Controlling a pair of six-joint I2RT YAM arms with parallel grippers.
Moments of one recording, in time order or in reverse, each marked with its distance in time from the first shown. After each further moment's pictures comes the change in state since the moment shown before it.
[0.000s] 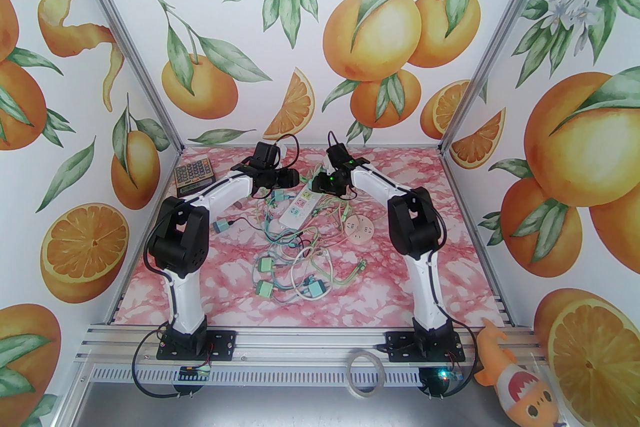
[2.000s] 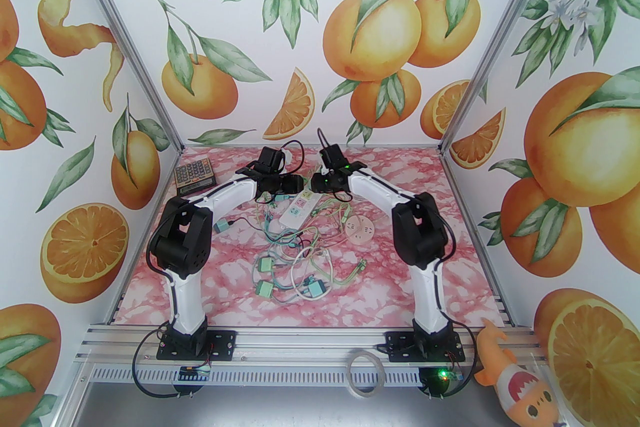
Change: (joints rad) left arm -0.034 0.003 -0.027 -0.002 0.010 0.000; right arm 0.013 -0.175 -0.171 0.168 0.054 -0.065
